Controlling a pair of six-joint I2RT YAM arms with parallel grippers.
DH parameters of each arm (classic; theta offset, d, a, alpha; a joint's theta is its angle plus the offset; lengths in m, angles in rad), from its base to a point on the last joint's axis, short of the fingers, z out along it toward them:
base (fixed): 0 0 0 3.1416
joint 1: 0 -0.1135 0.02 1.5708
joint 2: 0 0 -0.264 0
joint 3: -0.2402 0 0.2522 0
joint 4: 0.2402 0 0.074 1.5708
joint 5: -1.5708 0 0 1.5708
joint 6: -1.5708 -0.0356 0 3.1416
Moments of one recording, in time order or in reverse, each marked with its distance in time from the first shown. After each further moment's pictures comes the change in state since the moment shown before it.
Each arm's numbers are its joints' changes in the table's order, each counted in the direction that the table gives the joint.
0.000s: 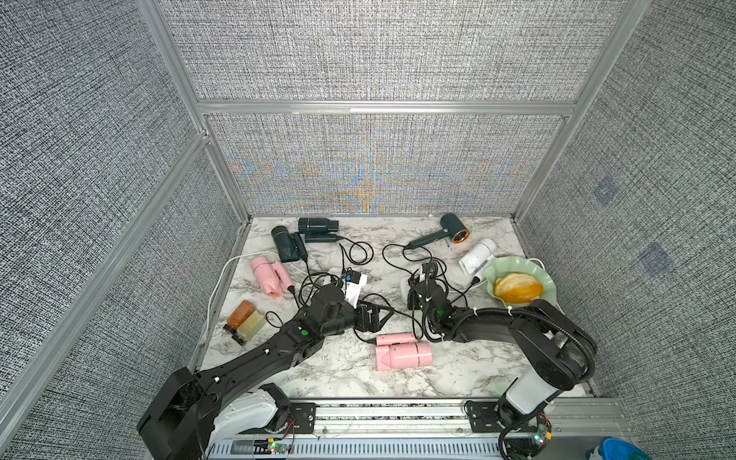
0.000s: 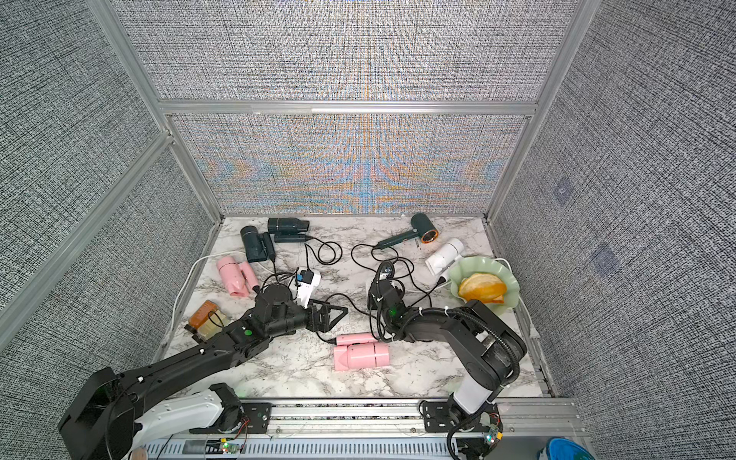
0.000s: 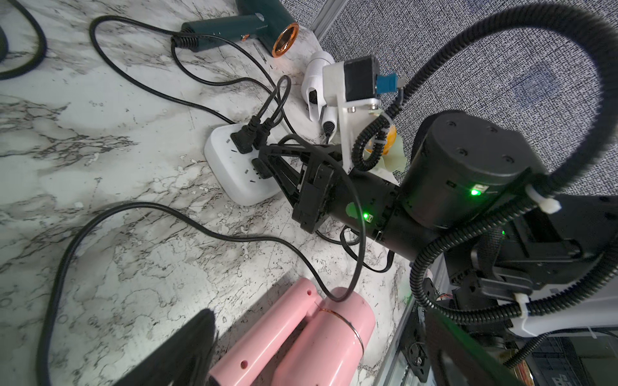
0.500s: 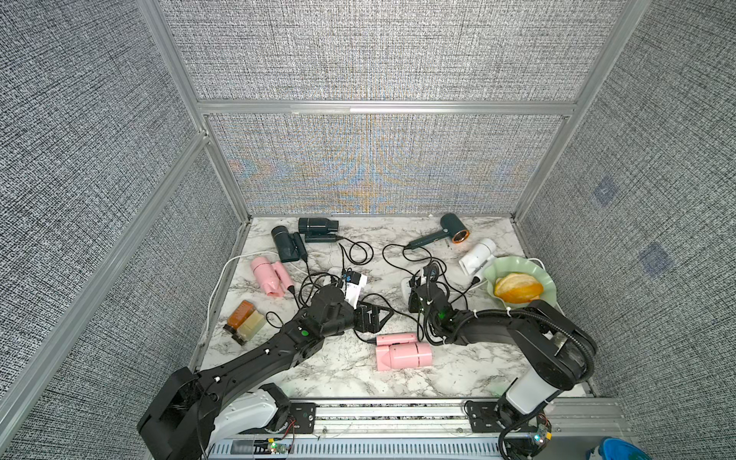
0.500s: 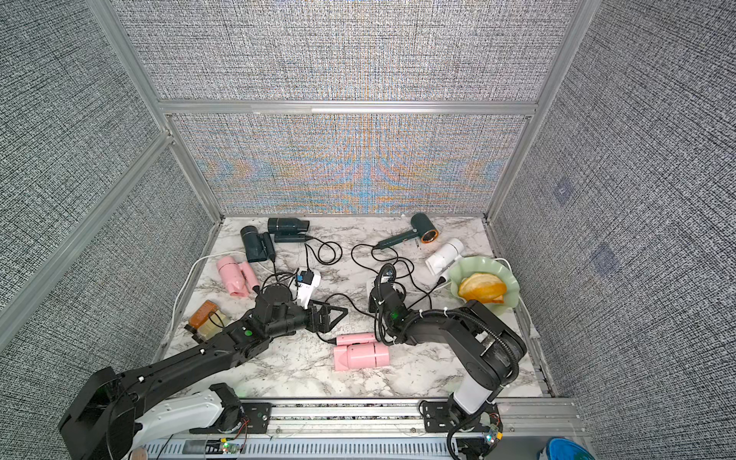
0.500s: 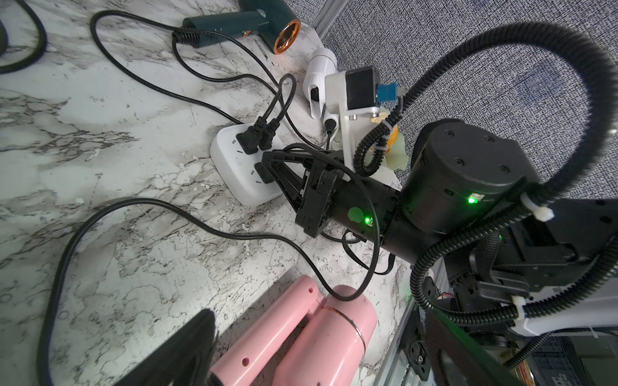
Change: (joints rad) left arm 0.000 0.001 0.005 0.000 0.000 0.001; right arm 0.000 0.010 0.026 -0.029 0.002 -0.019
